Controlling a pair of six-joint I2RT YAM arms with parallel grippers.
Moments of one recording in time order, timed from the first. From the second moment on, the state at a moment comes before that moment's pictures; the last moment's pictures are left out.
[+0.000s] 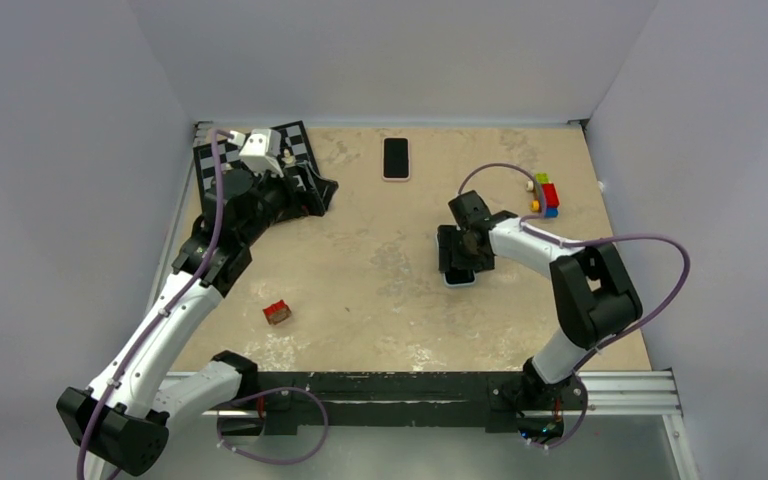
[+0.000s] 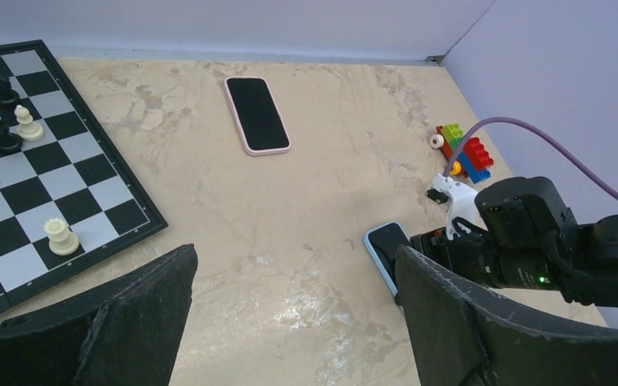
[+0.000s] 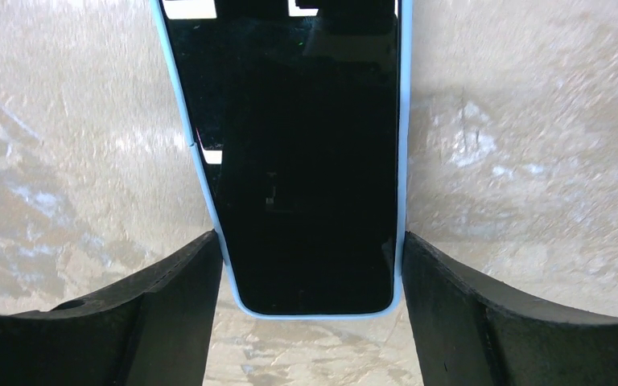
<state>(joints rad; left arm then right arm) -0.40 0.98 1.01 -0.21 0.05 -0.39 0.44 1.63 0.95 -0.52 0.07 0.43</state>
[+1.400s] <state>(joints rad) -0.40 1.27 1.10 -0.21 0.34 -0.58 0.48 1.52 0.86 -0.24 0.12 0.33</state>
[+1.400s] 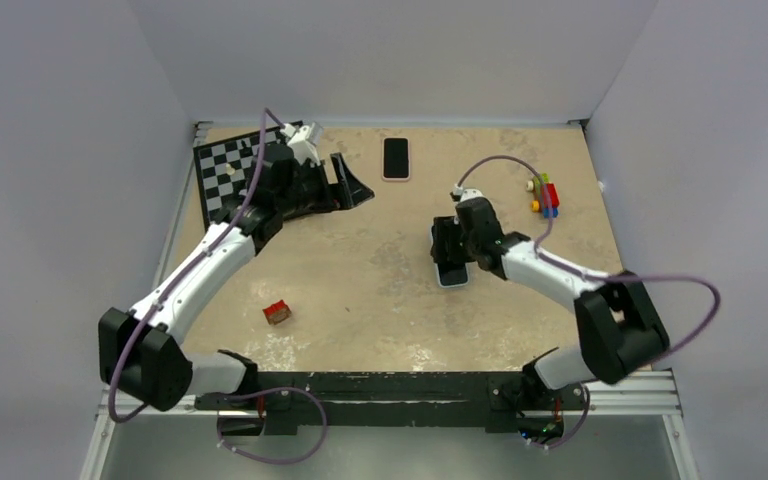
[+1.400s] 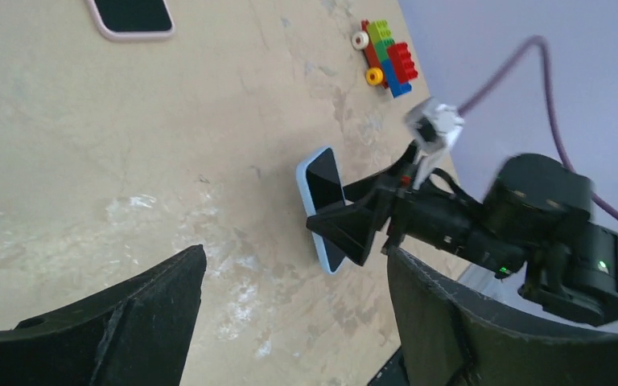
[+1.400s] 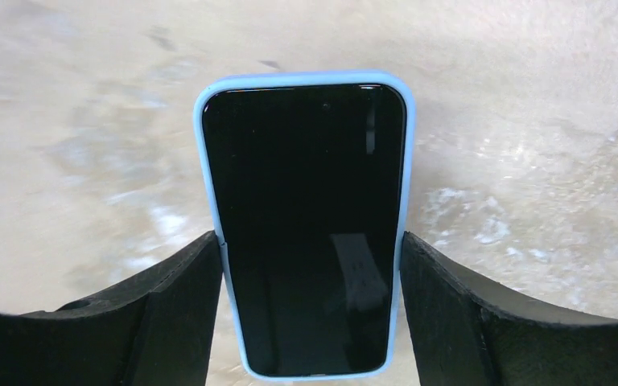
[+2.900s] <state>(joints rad) -0.52 1.60 1.18 -0.27 0.57 -0.73 0.71 1.29 0.76 0.13 -0.02 0.51</state>
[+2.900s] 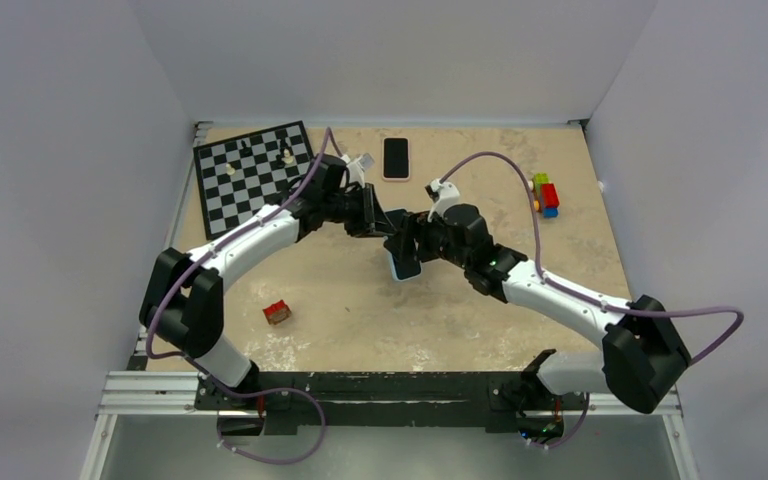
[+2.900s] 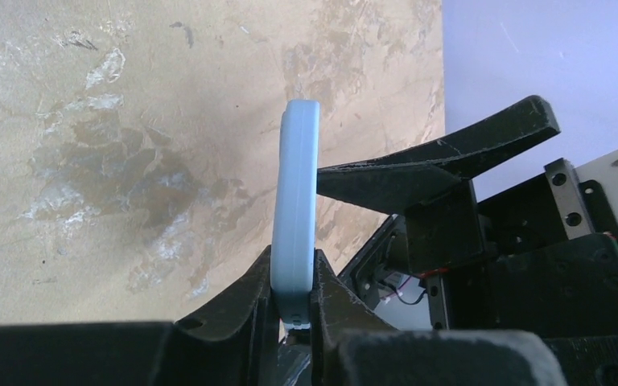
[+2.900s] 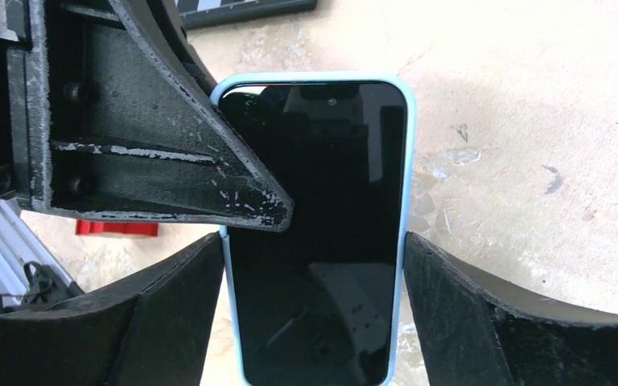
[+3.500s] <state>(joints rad) -0.53 1.53 1.17 -0.14 0.69 -0.59 0.59 0.92 0.64 -0.05 -0.28 0.44</state>
